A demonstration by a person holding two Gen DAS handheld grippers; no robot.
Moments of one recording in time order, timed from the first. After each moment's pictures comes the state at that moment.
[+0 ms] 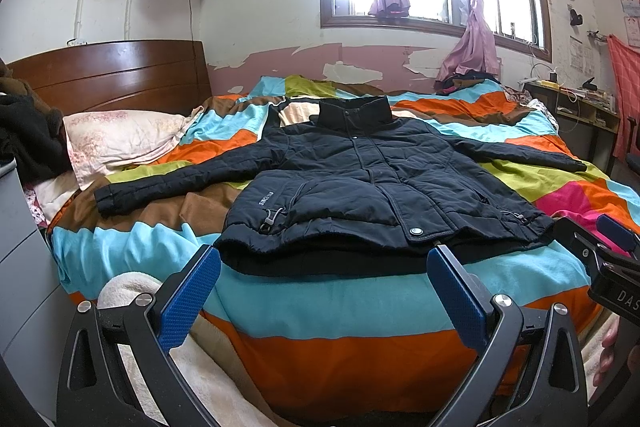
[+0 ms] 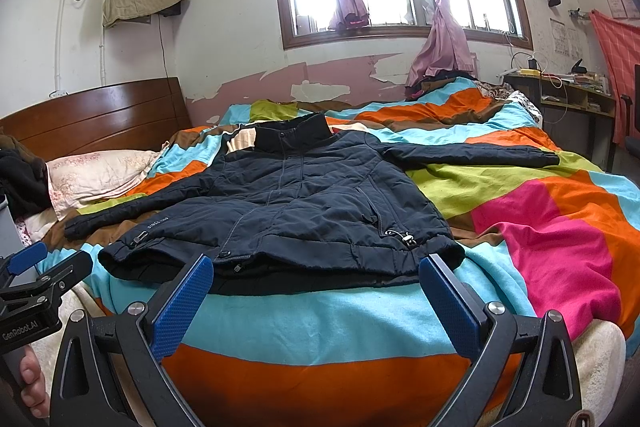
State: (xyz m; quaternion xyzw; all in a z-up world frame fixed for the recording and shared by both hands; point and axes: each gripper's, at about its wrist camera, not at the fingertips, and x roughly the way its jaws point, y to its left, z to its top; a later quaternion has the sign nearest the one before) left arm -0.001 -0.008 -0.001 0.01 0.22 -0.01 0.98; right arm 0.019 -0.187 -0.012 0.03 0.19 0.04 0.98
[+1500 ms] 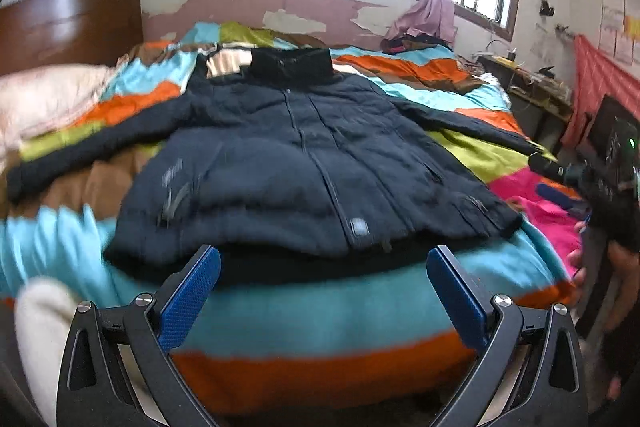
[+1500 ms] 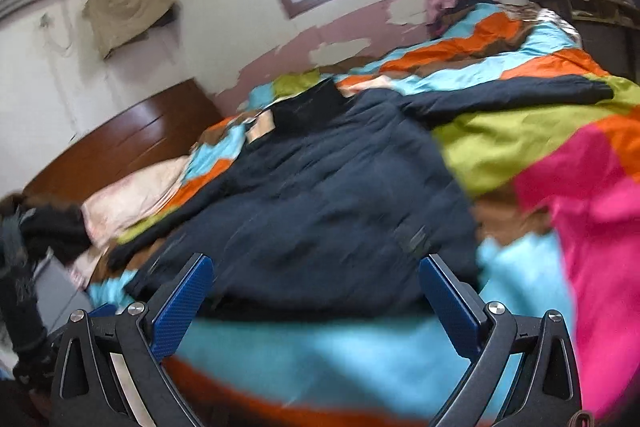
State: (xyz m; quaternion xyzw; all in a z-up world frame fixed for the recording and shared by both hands) left arm 0.081 -0.027 -0.003 -0.02 0.31 -0.13 0.94; right arm 0.131 -0.298 -0.007 0.17 0.28 0.11 0.94
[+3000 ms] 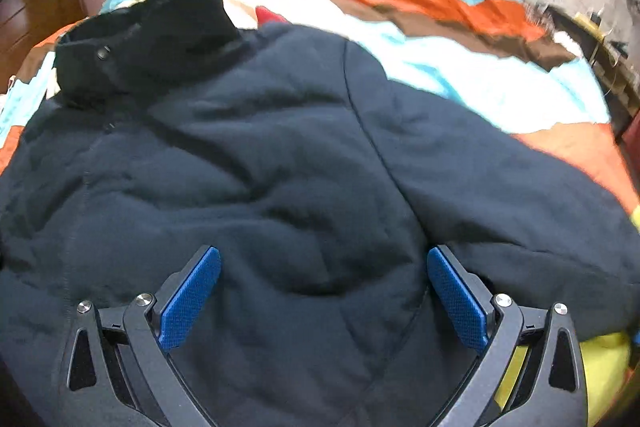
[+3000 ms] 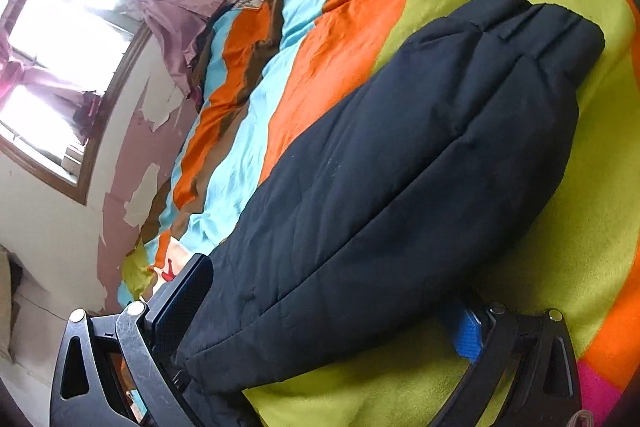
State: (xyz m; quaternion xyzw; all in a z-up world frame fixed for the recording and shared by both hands) left arm 0.540 -0.264 -0.117 0.02 0.44 -0.08 0.89; right arm 0.371 -0.583 -0.054 0.48 0.24 -0.15 0.83
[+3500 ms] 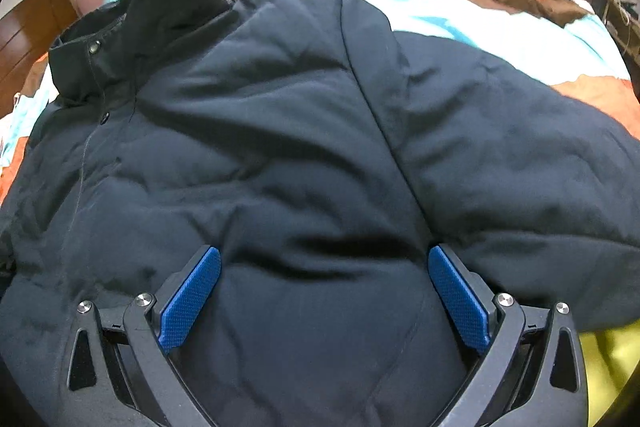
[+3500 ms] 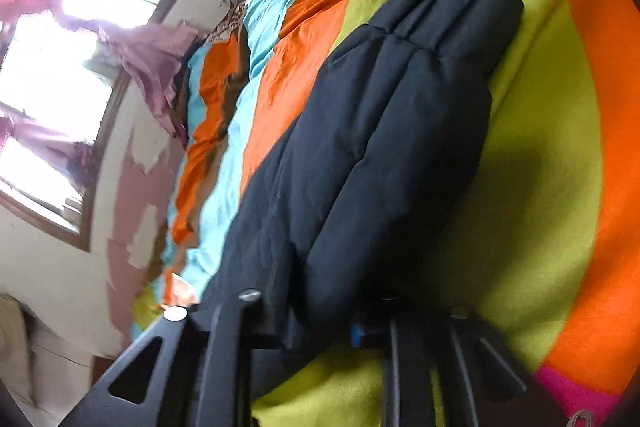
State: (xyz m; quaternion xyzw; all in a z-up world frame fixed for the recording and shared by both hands) left arm 0.530 -0.272 -0.130 0.07 0.48 -0.07 0.87; right arm 0.344 -0.600 -0.070 0.55 0.18 -0.19 0.79
